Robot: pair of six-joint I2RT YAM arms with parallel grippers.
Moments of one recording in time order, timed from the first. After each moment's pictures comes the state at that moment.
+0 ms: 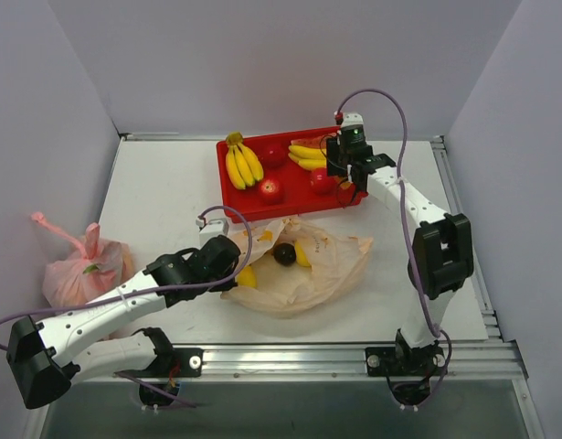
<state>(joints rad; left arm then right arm) -0.92 1.02 0.83 -0.78 -0.36 -0.91 0.38 1.78 1.48 -0.33 0.22 0.10</state>
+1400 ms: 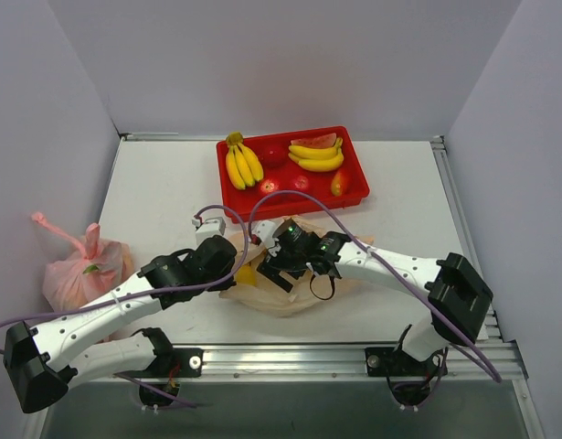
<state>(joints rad) -0.91 0.99 0.83 -0.79 -0.37 -0.91 0.97 1.52 1.02 -0.45 0.07 -0.15</state>
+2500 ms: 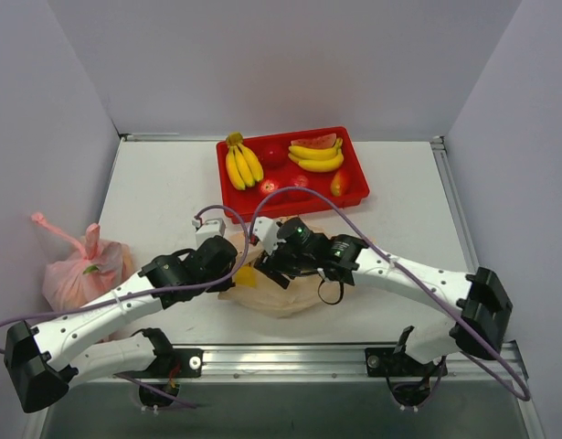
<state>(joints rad) -0.91 1.00 0.83 -0.81 -0.37 -0.91 1.03 1.44 1.06 -0.41 0.06 -0.19</state>
